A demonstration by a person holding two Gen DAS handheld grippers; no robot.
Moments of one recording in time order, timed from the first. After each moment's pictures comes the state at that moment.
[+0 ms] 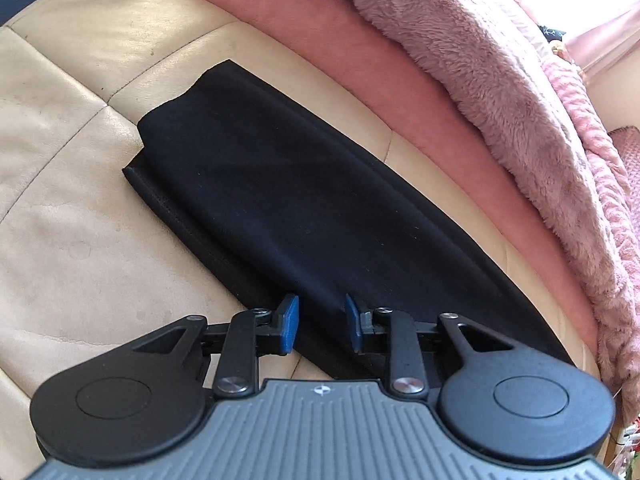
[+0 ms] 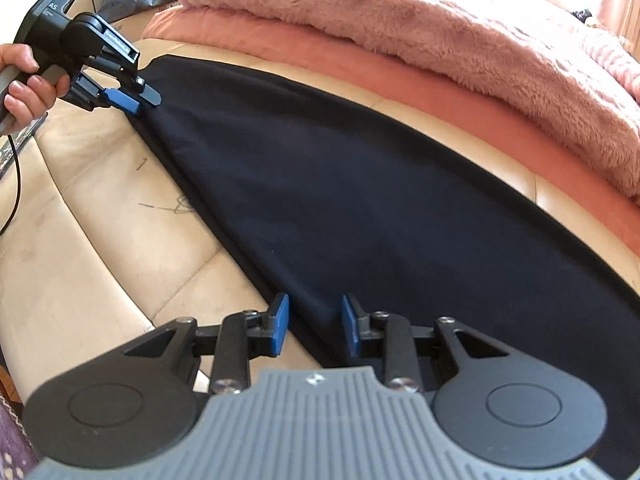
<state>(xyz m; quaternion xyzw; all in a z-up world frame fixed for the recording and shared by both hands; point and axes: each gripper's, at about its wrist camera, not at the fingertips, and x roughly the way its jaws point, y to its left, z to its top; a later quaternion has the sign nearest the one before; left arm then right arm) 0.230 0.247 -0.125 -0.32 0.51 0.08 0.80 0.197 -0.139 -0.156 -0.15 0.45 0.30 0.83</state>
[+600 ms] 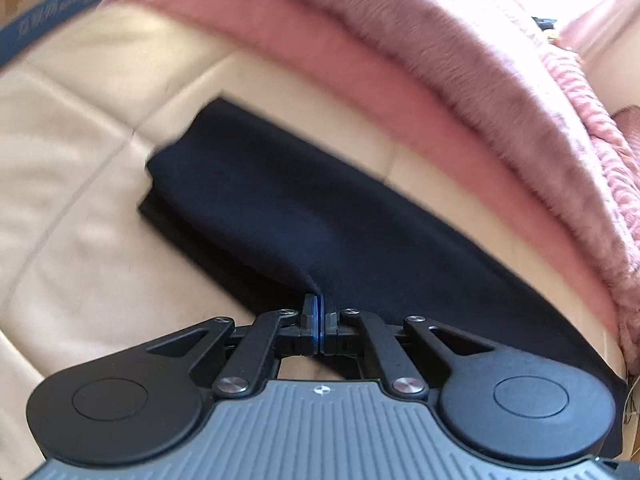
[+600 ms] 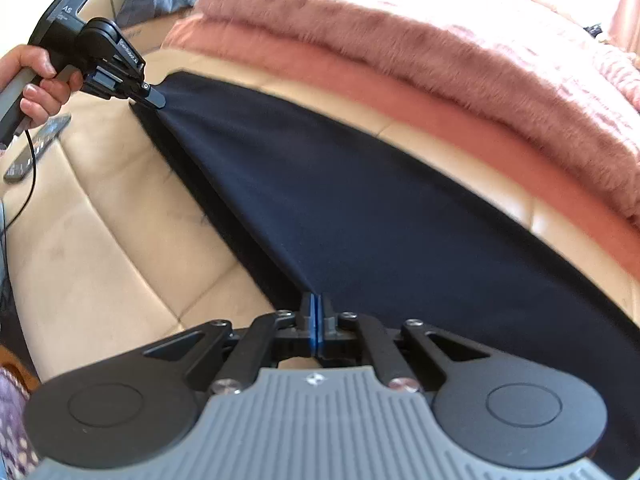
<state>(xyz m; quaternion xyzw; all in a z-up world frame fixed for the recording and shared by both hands) 0.215 0.250 -0.120 -0.28 0.50 0.10 0.81 0.185 -0.149 -0.136 -0.16 0.44 0.33 0.82</state>
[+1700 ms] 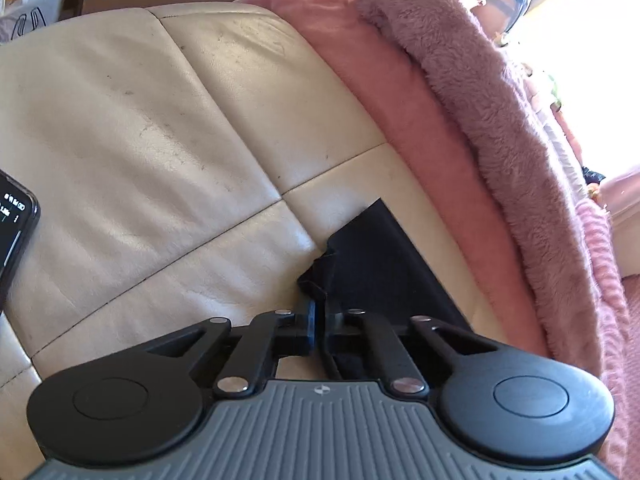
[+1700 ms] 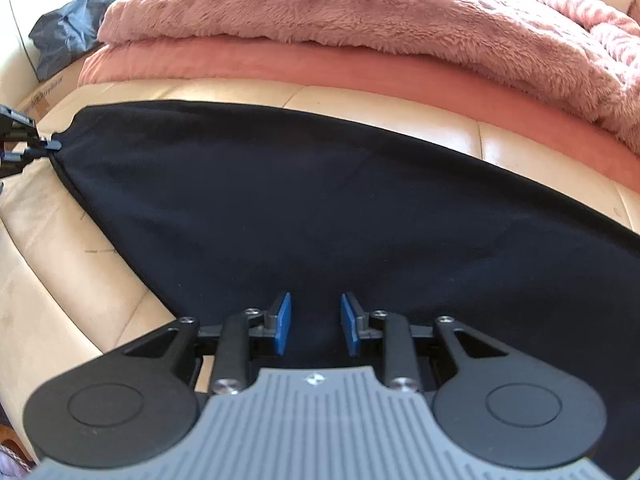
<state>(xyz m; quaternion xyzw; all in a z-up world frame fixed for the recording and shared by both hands) 0.186 0.349 -0.142 -0.43 0.38 0.20 0.79 0.228 -0.176 -0.167 -0.07 0.48 0.23 0.84</state>
